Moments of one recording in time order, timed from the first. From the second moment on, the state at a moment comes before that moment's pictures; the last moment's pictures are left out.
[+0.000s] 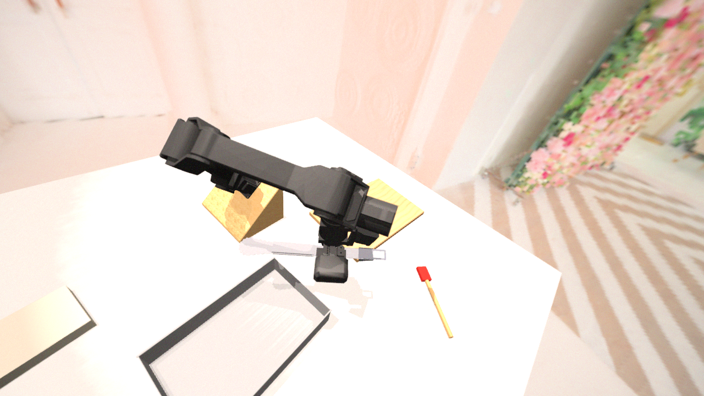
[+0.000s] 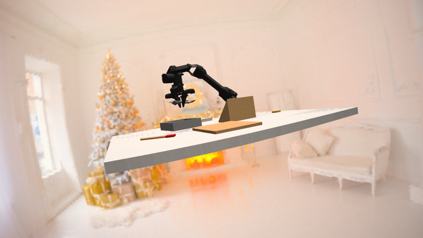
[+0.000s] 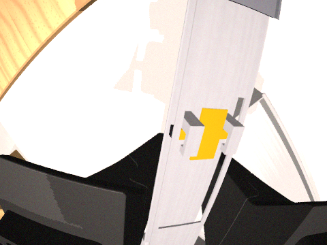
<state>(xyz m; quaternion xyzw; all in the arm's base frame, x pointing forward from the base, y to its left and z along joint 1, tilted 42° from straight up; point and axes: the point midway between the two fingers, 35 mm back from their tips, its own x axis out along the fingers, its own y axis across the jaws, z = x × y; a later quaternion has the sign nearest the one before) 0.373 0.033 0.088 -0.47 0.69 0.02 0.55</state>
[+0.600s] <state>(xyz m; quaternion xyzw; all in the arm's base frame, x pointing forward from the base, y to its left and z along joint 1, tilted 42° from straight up) 0.376 0.063 0.072 -0.63 0.64 0.25 0.34</state>
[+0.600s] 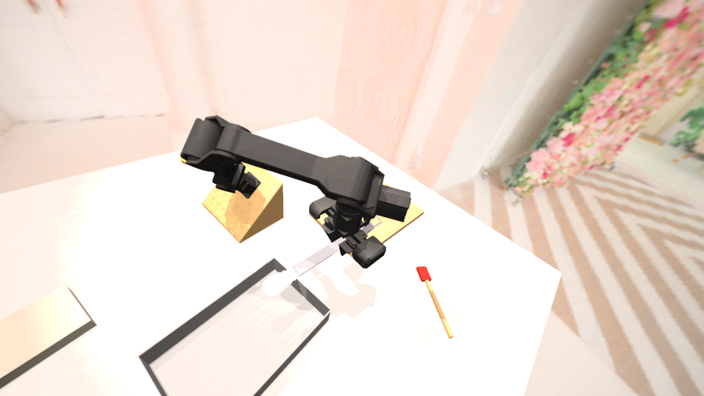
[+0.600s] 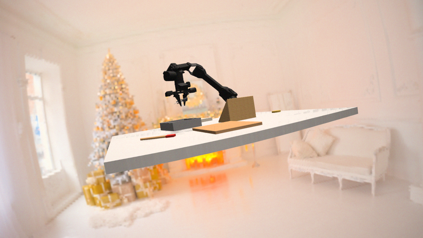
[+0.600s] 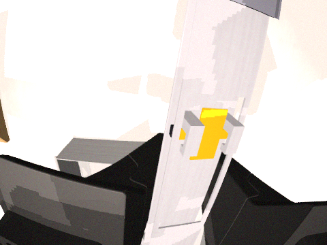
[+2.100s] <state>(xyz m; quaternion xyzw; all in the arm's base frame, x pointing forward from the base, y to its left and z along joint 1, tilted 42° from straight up) 0.357 0.189 -0.012 -0.70 0.55 0.41 0.17</state>
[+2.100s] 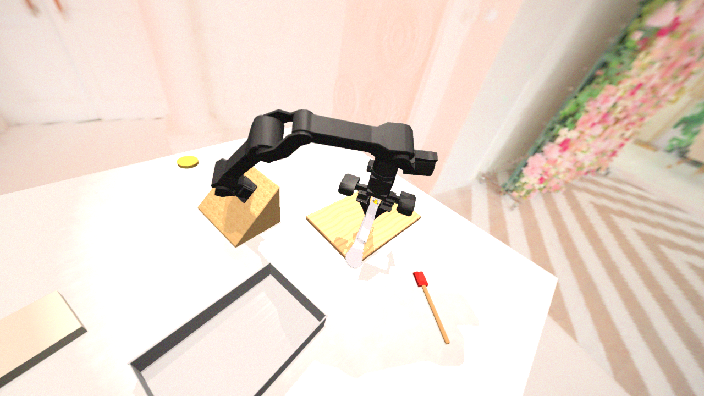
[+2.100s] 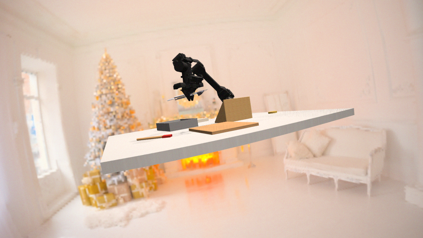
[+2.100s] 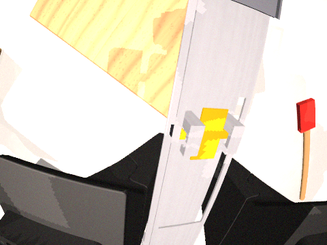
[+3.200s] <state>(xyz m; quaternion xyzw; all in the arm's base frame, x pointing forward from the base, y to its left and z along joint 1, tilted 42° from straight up) 0.277 0.290 -0.113 -0.64 0.64 0.26 0.34</state>
